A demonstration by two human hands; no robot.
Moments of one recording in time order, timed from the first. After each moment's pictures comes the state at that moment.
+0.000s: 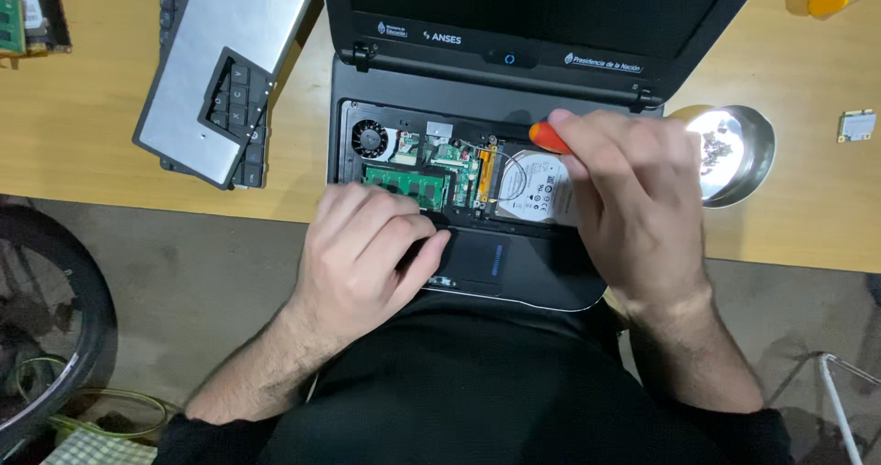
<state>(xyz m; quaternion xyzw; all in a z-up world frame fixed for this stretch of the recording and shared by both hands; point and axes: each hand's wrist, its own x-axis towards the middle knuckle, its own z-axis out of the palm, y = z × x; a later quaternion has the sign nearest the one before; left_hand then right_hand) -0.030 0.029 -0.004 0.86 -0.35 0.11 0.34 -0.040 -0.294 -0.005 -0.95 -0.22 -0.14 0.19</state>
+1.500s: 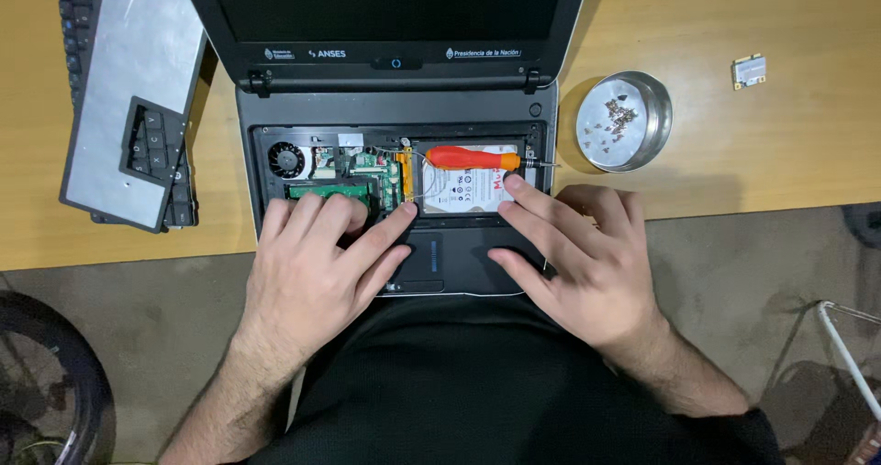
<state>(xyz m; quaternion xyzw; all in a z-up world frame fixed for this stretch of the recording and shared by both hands) -0.028 0.017 0.003 0.89 -0.42 0.05 0.14 -0.130 -0.316 -0.014 -0.97 -0.15 -0.13 0.16</state>
